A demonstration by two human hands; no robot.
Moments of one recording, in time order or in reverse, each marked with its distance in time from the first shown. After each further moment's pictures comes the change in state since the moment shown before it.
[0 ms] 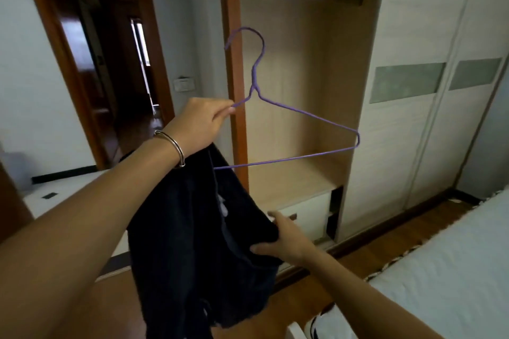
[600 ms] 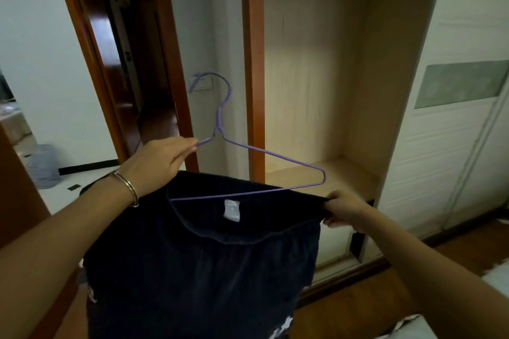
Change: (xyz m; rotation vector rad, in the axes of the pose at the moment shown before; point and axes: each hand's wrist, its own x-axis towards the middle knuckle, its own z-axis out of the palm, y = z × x) left_hand -0.006 -0.130 0.041 0.270 -0.092 0.026; right_hand 0.137 0.036 -0.114 0.256 0.069 0.344
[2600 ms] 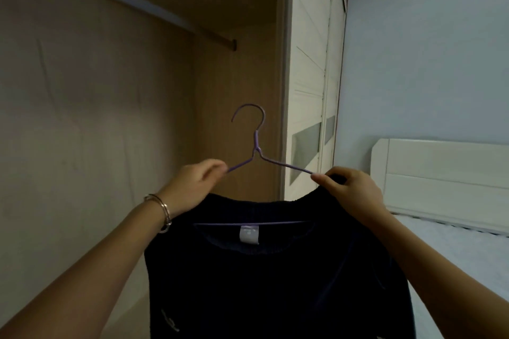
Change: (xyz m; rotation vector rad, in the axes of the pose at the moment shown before) left_hand 0.584 0.063 0.395 -0.865 -0.173 0.267; right_hand 0.293 -0.057 -0.346 -0.391 1.158 -0.160
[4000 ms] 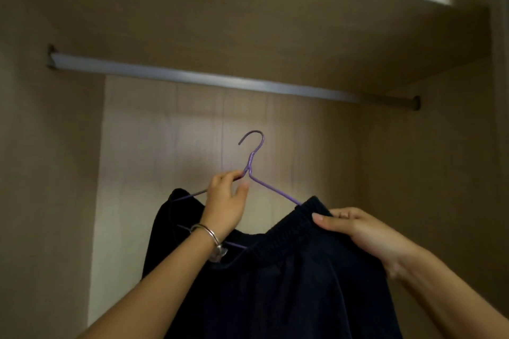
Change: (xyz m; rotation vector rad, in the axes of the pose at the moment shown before) left_hand 0.102 -0.053 -0.103 0.249 0.845 -0.360; right_hand 0.212 -0.135 0.142 0.975 -1.215 -0.306
